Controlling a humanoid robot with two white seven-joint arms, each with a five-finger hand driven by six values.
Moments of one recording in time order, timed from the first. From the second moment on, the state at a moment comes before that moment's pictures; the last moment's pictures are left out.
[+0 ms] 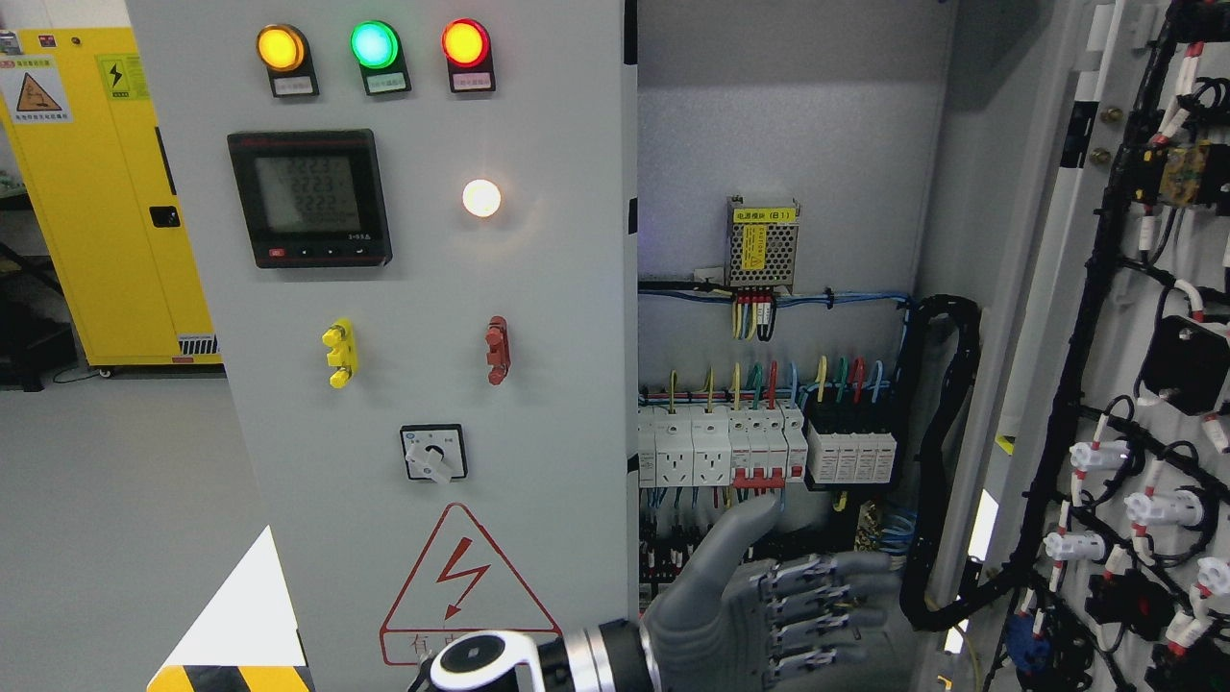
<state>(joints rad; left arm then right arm) -0.49 0.15 -0.53 -1.77 0.86 0.55 -0.31 0.09 -0.04 0.17 -0.20 -0.19 0.08 0.08</state>
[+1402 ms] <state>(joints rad) 0.17 0.17 -0.13 -0.77 0.17 -0.52 -0.39 0.09 -0.05 0.17 -0.20 -0.19 0.08 0.13</state>
